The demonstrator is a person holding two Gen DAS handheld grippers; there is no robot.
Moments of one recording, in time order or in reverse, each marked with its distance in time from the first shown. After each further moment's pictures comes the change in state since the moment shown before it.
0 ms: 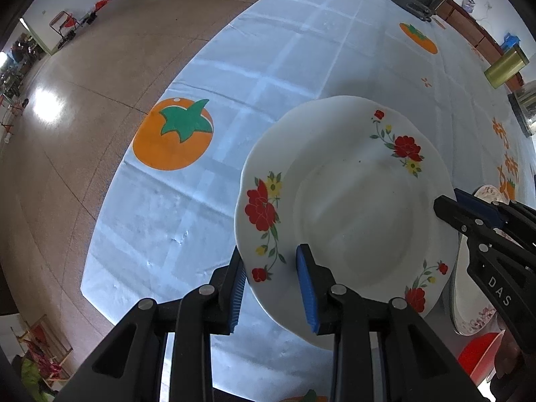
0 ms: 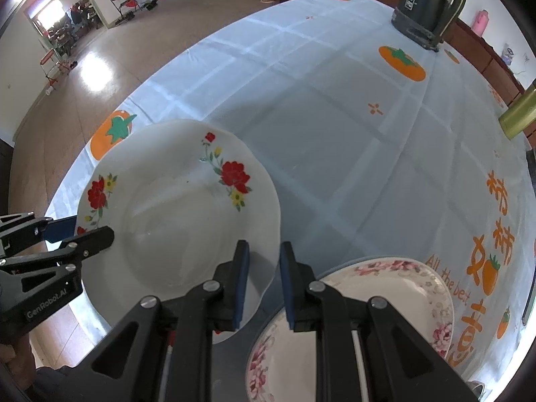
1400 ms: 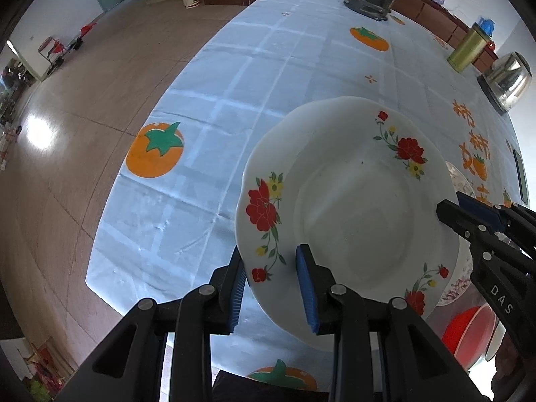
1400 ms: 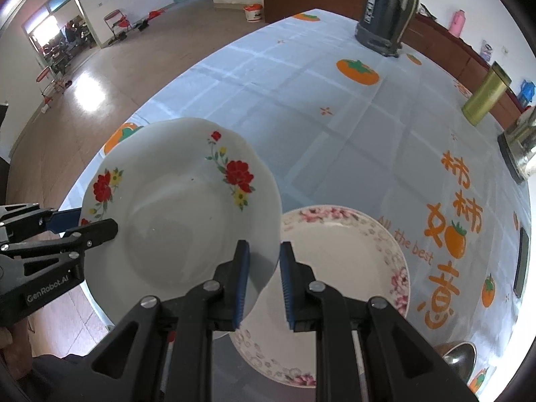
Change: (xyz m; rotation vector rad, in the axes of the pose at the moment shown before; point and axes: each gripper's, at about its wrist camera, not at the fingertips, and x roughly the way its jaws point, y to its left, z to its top) left arm -0.046 -0.039 -0.027 0.105 -0.069 -0.018; right arm -0.065 -0.018 -0.045 0.050 -0.089 -0.035
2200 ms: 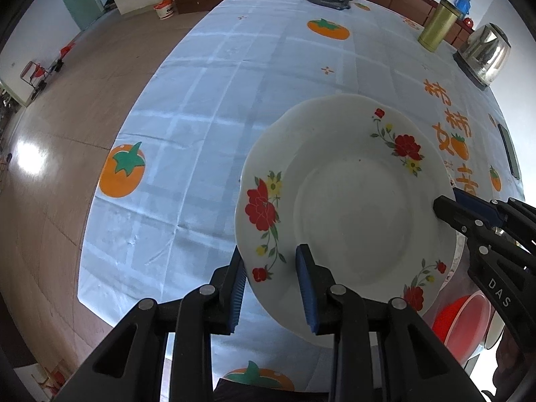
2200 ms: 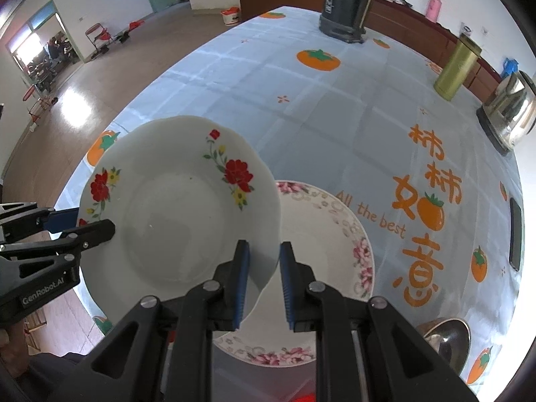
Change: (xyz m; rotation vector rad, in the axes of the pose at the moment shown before) left arm -0.003 -0.044 0.001 0.103 -0.002 -0.021; right arm -0.013 -0.042 -0.022 0.084 -0.009 -0.029
